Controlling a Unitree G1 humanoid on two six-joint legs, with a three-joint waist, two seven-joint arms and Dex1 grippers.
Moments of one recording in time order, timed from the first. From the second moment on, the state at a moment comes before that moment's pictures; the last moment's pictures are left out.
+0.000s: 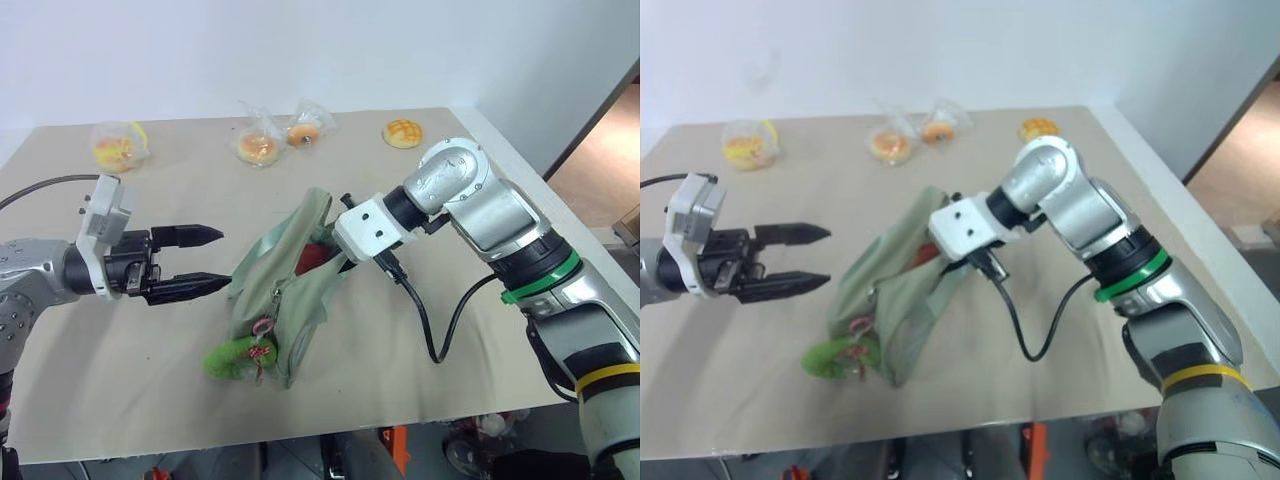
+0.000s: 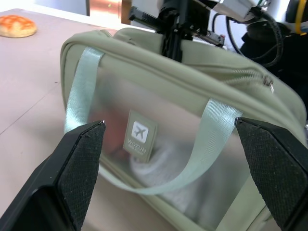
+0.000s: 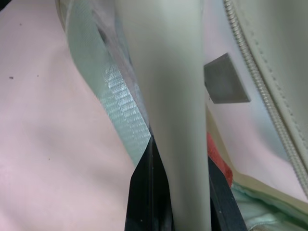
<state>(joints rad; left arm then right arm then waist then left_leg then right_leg) -0.33 0.92 0.28 -0.26 -0.88 0.70 -1.19 -1.17 -0.68 0.59 0.15 0.11 0.02 1.56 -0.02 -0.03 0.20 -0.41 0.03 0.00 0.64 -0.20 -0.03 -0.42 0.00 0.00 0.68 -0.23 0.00</state>
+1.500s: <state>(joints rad) -0.10 1.00 0.50 -0.34 -0.89 0.69 -1.20 -1.42 -0.57 0.58 0.27 -0.04 0.90 1.38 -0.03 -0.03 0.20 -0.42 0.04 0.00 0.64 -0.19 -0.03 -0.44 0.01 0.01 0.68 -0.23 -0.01</state>
